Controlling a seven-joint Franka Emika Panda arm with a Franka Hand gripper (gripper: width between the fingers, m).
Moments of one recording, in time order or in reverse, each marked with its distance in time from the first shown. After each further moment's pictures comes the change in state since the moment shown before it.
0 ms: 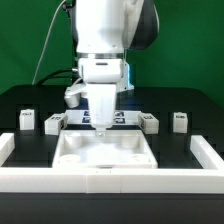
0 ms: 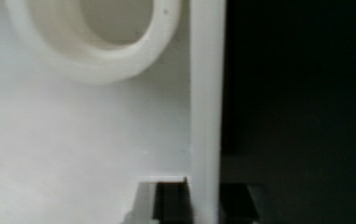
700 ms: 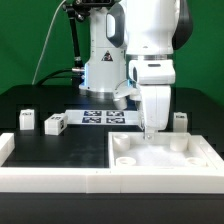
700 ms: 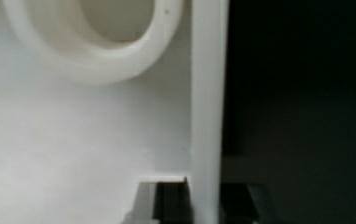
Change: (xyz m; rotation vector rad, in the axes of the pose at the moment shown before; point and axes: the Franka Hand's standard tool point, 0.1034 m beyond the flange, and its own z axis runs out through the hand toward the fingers) arm 0.076 0.013 0.001 -0.007 0.030 0.051
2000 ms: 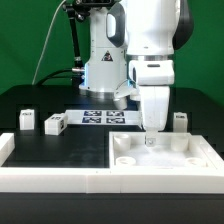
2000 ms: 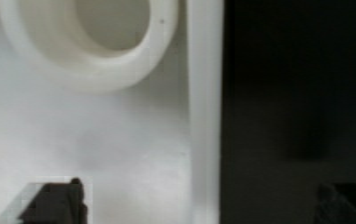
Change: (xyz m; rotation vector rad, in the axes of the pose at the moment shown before) arm -0.002 0.000 0.000 0.006 -0.003 0.011
